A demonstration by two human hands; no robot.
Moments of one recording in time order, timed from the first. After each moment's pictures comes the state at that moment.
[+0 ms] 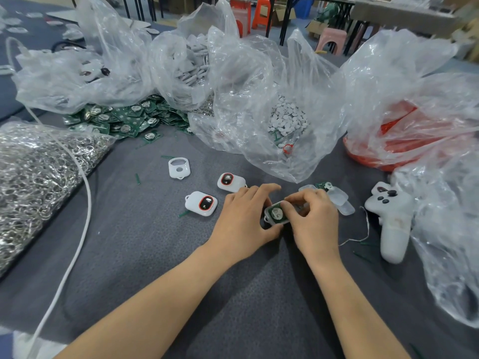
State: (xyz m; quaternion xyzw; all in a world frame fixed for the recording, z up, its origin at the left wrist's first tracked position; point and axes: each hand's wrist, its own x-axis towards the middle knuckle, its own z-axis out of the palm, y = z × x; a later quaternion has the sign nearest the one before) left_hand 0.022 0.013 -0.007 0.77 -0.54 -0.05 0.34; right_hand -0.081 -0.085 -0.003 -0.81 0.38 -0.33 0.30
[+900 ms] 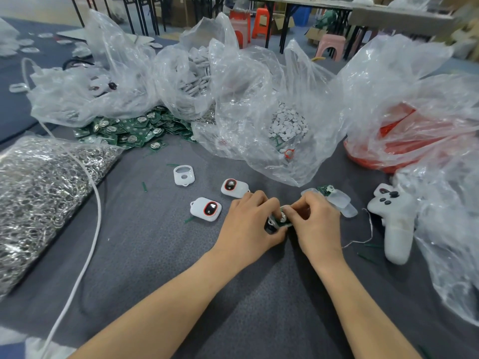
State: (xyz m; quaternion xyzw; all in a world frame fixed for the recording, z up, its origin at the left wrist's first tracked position) left_hand 0.017 0.013 -0.003 0.77 -0.55 0.00 0.32; right_hand -0.082 -0.089 -0.007 -0.82 0.37 -0.33 0.29
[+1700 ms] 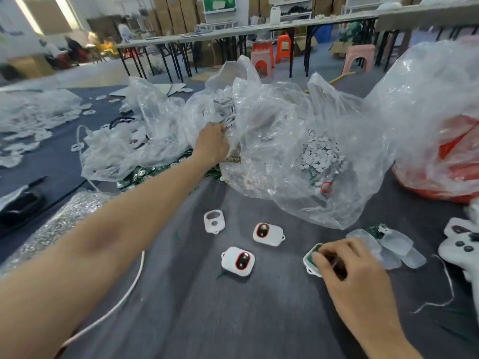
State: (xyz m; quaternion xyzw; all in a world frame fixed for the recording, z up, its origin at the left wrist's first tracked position) left_hand 0.273 -0.078 0.075 0.89 -0.36 0.03 0.28; right_hand -0.073 -0.073 -0.007 -0.83 0.37 -0.33 0.27
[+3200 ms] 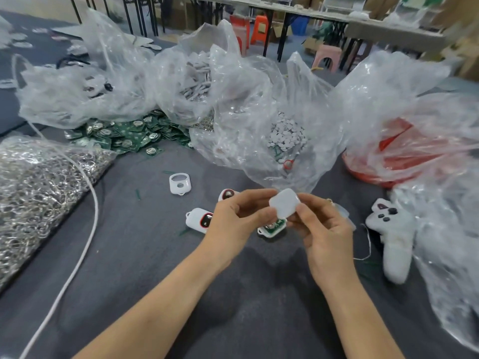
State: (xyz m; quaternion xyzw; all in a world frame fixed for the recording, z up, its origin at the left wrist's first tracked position) left_hand 0.032 0.014 0.014 0.48 -0.30 -0.36 0.75; right_hand -0.083 -0.076 0.018 -0.53 0.25 -0.42 0.69
